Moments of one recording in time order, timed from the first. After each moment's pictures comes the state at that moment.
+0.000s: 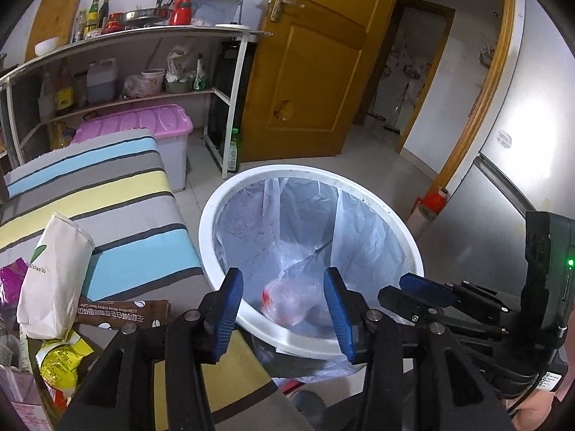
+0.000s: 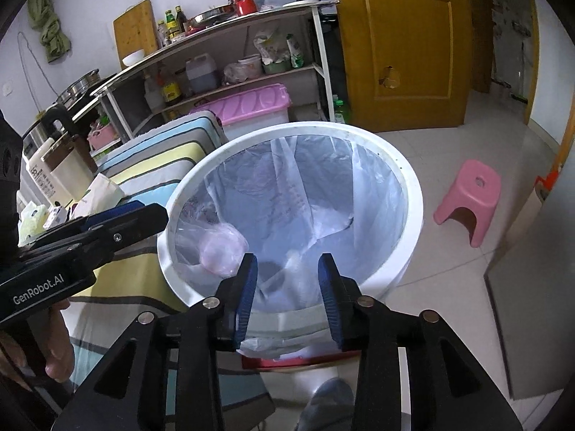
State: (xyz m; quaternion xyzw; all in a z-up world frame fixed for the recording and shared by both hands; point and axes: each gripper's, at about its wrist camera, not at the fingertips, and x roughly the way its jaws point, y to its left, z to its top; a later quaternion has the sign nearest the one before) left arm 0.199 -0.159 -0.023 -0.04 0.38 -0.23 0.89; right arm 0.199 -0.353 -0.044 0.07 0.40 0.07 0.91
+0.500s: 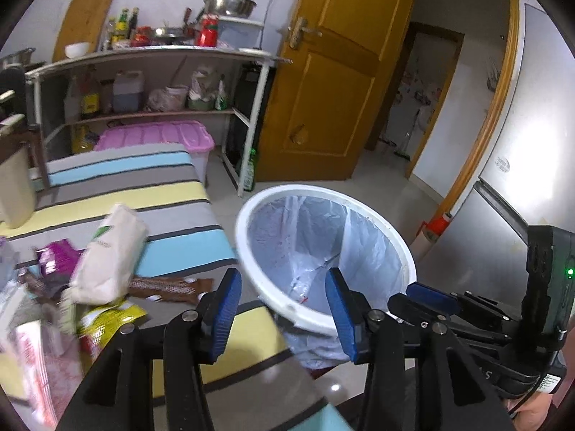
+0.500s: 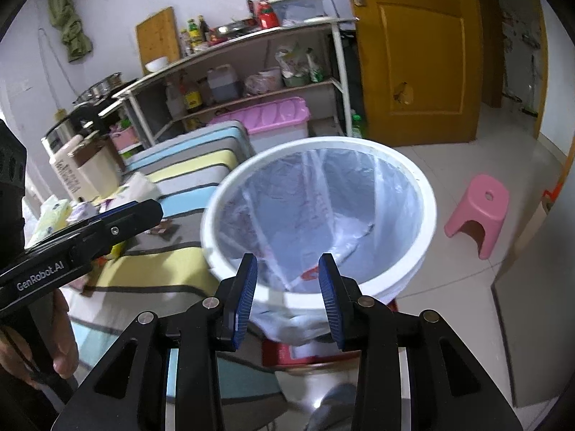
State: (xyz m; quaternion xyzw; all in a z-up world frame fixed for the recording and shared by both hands) left arm 0.150 -0.113 0.003 -0.07 0.34 -0.19 0.92; right arm 0.166 -0.328 -0.021 0.06 0.37 0.11 0.92
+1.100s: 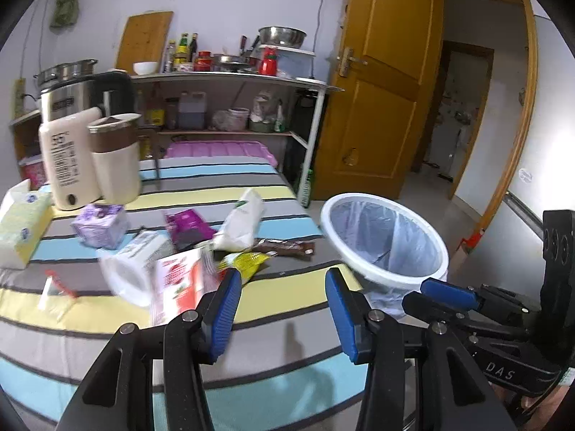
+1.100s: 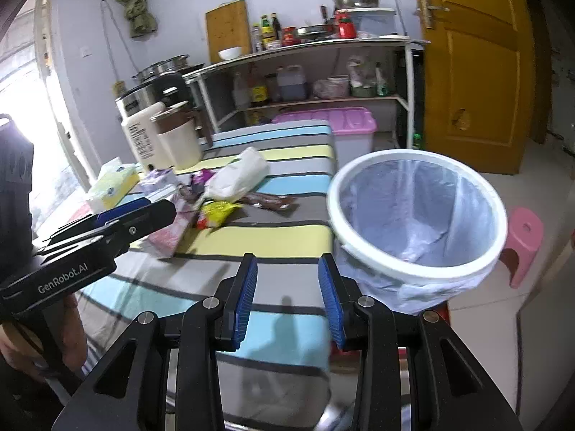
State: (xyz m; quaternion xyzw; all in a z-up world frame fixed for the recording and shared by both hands) left arm 0.062 -0.034 0.021 -0.06 0.30 -0.09 0.95; right arm 0.111 -0.247 -0.006 0.02 0.35 0.21 0.91
